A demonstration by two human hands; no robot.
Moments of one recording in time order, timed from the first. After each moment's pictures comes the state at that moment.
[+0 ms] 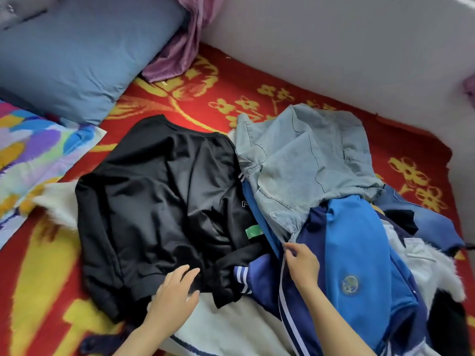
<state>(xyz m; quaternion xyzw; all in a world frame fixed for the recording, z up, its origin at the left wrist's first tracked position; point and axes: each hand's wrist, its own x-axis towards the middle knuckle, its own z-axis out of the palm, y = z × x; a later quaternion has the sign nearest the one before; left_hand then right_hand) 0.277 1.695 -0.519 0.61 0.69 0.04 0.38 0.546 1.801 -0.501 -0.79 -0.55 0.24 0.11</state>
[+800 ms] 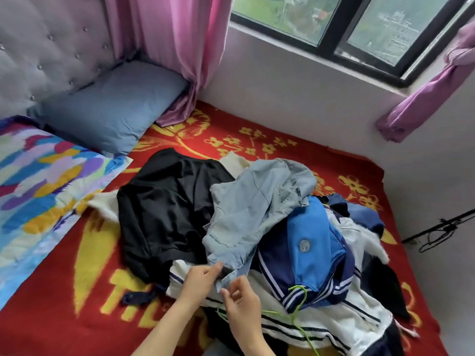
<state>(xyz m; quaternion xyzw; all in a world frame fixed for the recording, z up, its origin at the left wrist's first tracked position) 0.304 1.573 -0.358 0.39 0.61 0.35 0.59 0.420 1.530 -0.339 -0.67 -0.57 0.38 0.28</state>
